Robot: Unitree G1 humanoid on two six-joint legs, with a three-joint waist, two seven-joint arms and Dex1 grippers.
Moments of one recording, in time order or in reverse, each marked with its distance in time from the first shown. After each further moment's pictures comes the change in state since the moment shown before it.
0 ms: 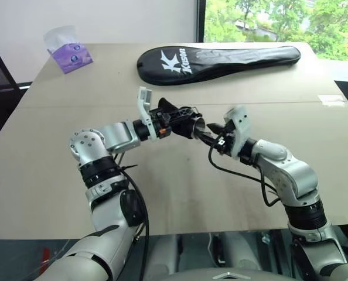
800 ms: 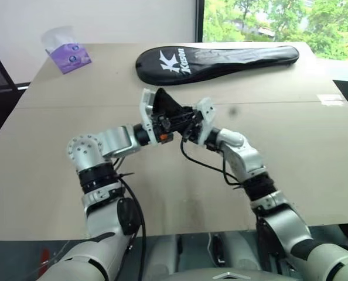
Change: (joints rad) left arm 0.105 0.053 -0.106 -0.014 -0.416 -0.015 0.177; right arm -0.287 0.311 0.003 0.787 -0.087 -0.653 0.207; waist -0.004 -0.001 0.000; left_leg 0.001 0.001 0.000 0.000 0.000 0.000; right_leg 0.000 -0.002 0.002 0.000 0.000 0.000
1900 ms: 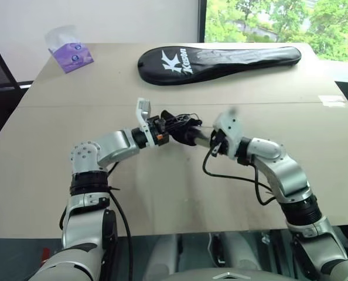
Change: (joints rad) left arm 0.078 0.195 -0.304 0.181 -0.303 -0.331 0.071; right arm 0.261 -0.346 0.071 -0.737 -0.154 0.501 -0.022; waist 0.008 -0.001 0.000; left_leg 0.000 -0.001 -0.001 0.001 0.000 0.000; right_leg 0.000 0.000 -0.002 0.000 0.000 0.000
